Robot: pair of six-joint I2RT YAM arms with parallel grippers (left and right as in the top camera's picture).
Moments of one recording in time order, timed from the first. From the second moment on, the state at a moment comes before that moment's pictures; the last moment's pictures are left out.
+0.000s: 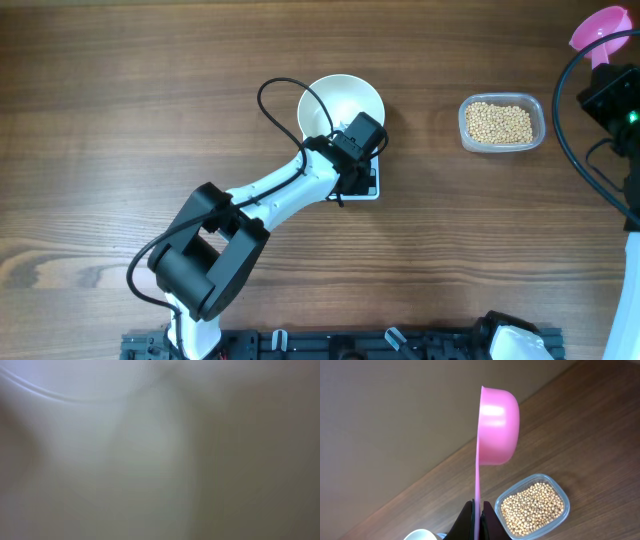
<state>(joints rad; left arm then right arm) -0.73 1.96 1.28 -0.59 -0.05 -0.58 -0.32 1.17 1.45 -0.78 -0.19 0.47</state>
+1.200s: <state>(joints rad) -0.73 1.94 1.28 -0.60 0.00 -0.58 -0.32 1.17 1.45 -0.78 -0.19 0.47</state>
